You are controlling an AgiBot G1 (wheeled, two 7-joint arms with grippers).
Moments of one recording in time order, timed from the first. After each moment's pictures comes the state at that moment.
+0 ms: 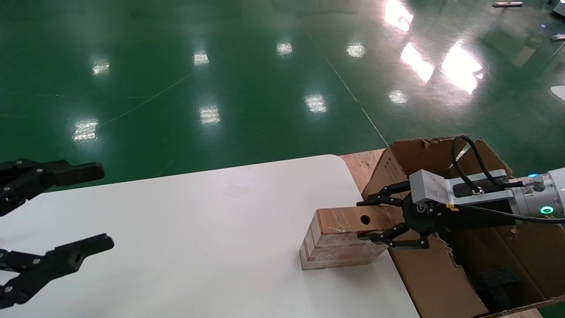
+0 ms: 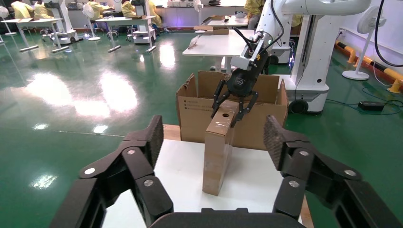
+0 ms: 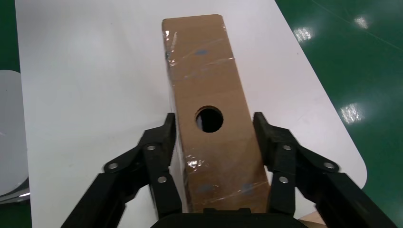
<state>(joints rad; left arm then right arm) -1.09 0.57 0.37 -1.24 0.65 1.44 -0.13 1.56 -0.50 -1.09 0.48 -0.94 -1.59 -0.46</state>
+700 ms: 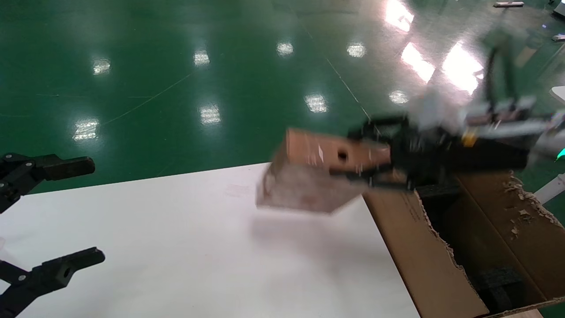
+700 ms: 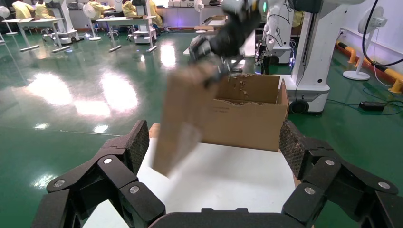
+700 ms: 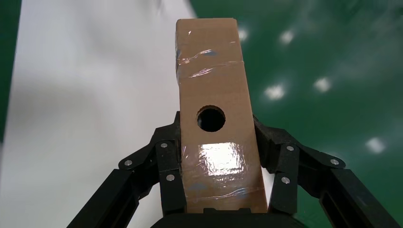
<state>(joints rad) -1.09 0.57 0.37 -1.24 0.65 1.44 -0.13 1.74 -0.47 -1.04 0.65 -0.81 -1.57 -0.25</state>
